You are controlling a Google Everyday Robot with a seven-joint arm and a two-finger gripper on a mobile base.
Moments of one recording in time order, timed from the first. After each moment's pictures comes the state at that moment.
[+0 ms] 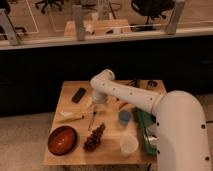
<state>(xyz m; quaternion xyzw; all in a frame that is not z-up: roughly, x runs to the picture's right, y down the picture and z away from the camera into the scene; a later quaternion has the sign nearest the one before) -0.046 0.111 0.899 -0.14 -0.29 -0.69 0.65</state>
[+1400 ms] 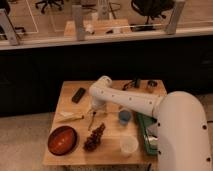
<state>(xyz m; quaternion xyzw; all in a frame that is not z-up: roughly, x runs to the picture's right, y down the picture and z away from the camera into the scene) -0.049 0.145 0.902 -0.17 -0.27 -0.67 0.68</state>
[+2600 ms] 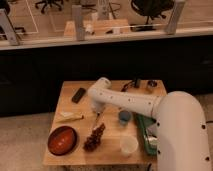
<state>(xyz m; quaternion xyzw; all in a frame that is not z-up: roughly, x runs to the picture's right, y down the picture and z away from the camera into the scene) -0.054 0.158 0.898 -0.18 -0.27 -0.67 0.67</state>
